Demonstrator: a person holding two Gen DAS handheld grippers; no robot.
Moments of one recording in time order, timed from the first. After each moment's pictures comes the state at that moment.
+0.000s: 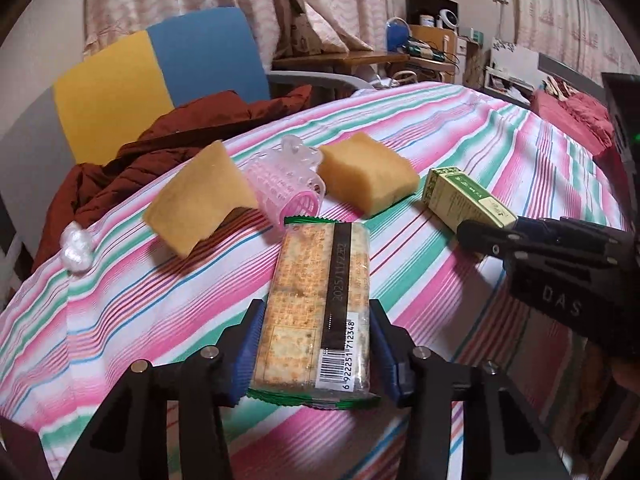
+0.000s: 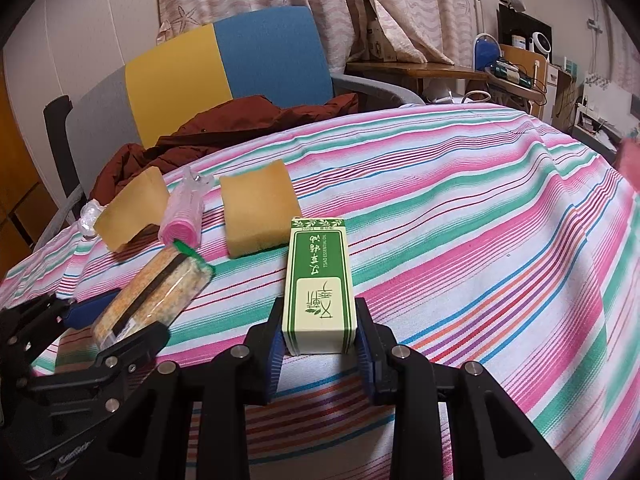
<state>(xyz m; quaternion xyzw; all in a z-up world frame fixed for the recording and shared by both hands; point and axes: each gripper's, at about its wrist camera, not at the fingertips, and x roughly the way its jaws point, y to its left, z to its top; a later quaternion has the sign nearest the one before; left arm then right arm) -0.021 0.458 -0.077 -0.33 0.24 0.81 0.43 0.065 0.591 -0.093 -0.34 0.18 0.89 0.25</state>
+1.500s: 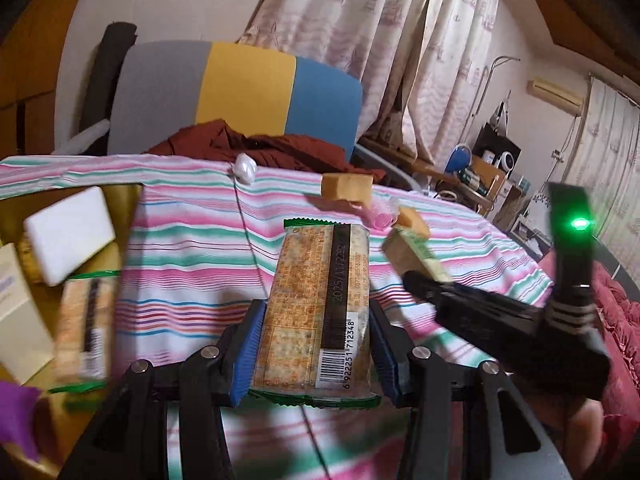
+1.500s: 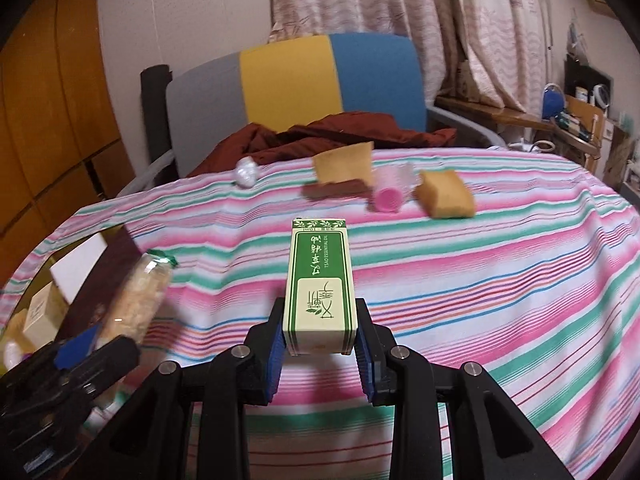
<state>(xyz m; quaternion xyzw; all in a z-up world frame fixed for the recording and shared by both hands) 0.049 0.203 -0.036 -0.31 -0.03 0.87 0.38 0.091 0.394 -0.057 -0.32 0.12 0.93 0.13</state>
